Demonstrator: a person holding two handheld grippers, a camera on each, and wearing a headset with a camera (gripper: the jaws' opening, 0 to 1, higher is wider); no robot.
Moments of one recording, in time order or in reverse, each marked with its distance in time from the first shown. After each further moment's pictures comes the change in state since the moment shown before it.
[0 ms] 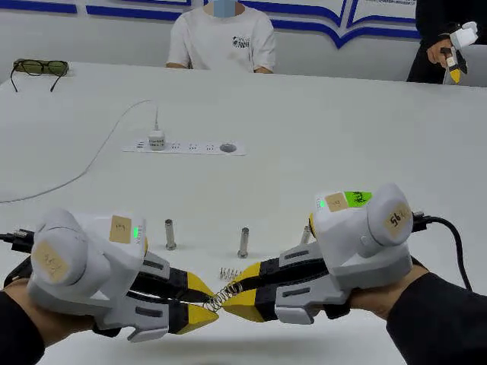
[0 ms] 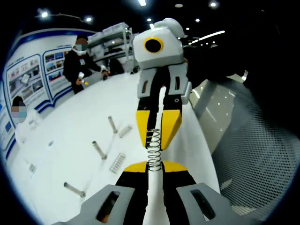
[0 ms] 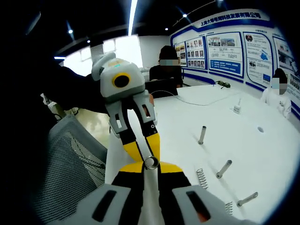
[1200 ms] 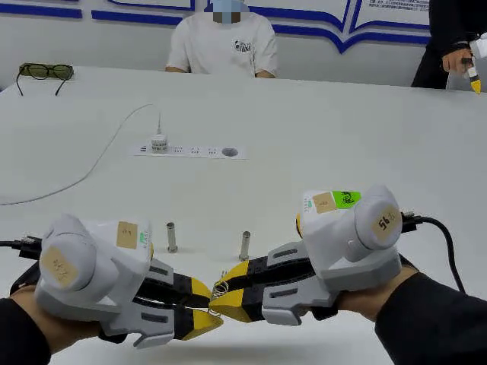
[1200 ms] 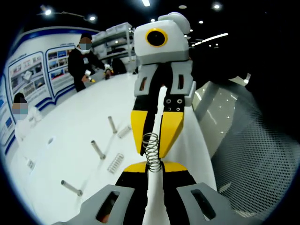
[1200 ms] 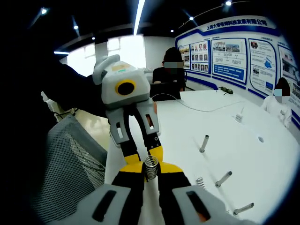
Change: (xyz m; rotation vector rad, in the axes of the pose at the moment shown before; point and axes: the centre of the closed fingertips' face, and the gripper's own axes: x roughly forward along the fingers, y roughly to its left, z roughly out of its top) left arm 0.002 -0.004 0.003 -0.031 -0.009 0.013; right arm 0.007 0.006 0.014 -0.054 -0.005 0.002
